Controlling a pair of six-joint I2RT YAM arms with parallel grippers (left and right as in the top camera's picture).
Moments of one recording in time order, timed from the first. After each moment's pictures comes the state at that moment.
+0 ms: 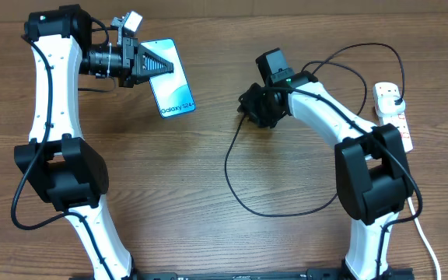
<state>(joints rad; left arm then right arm) 0.13 2.19 2.22 -1.68 1.22 0.26 0.39 2.09 1.53 -0.65 -0.31 0.98</state>
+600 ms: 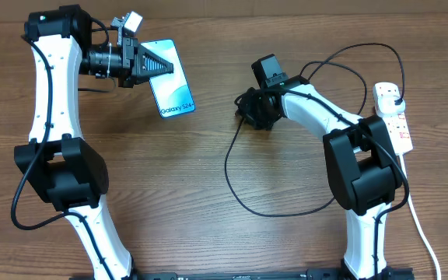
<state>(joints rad) 0.13 2.19 2.22 -1.68 1.21 0.26 0.39 2.18 1.54 -0.57 -0.31 0.98</state>
